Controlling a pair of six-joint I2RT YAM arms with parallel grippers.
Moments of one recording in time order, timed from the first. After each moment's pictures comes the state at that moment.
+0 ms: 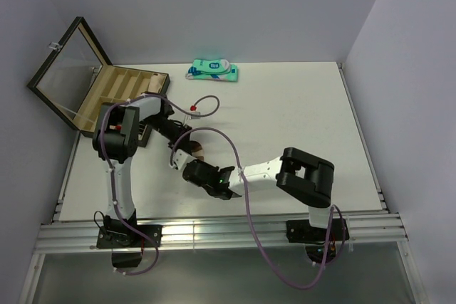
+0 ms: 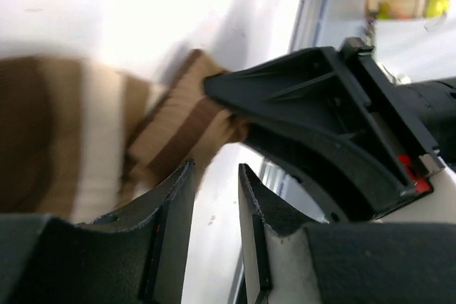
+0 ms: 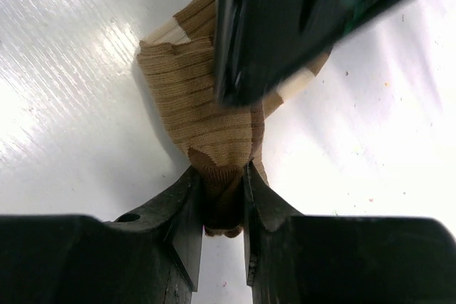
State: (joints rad) left arm -0.24 2.17 1.46 -1.31 1.02 0.85; right arm 1.24 1.87 1.01 0.07 0.52 -0.10
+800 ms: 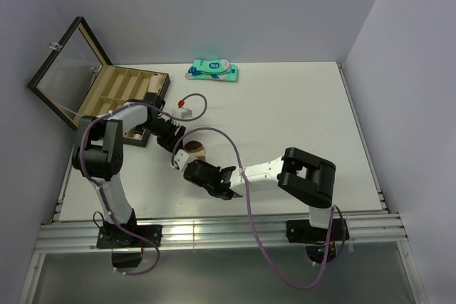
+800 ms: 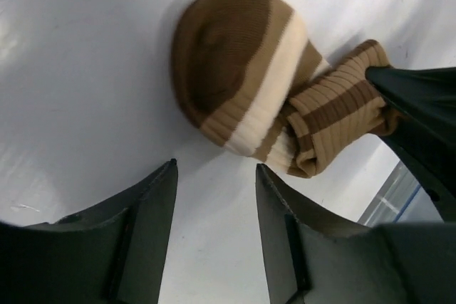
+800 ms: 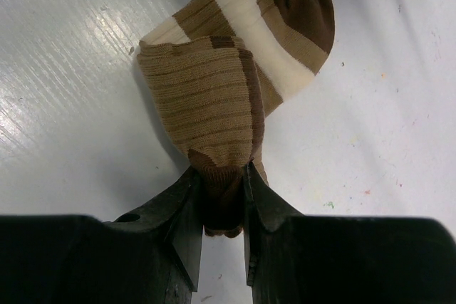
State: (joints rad) left arm -0.17 1.91 1.22 -0.80 0.68 0.53; right arm 1.23 1.86 0.99 0.05 0.53 -0.10
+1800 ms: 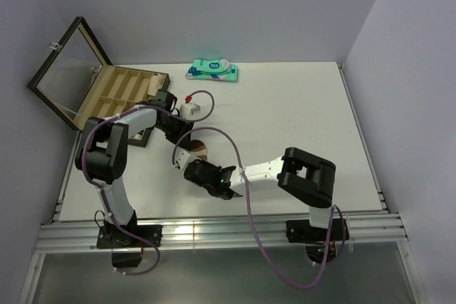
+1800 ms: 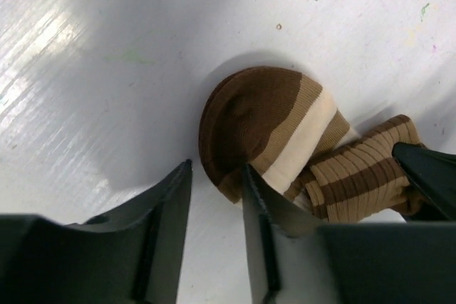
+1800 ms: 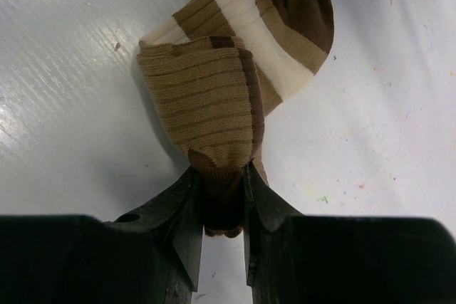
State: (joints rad) left arm -0.28 1.87 1.18 -0.57 0.52 0.32; right arm 1.23 1.86 0.99 0.04 0.55 -0.10
